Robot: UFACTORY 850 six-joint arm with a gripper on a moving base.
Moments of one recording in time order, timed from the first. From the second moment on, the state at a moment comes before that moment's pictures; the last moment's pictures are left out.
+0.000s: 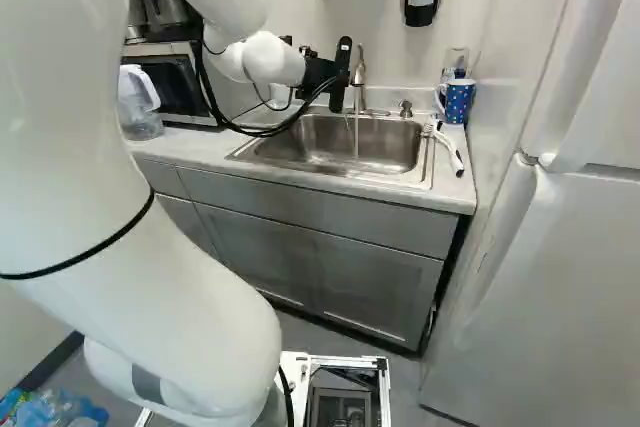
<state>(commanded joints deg) -5.5 1.5 -51.4 0.0 19.9 98.8</state>
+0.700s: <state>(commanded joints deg) -5.5 1.5 -51.4 0.0 19.9 110.9</state>
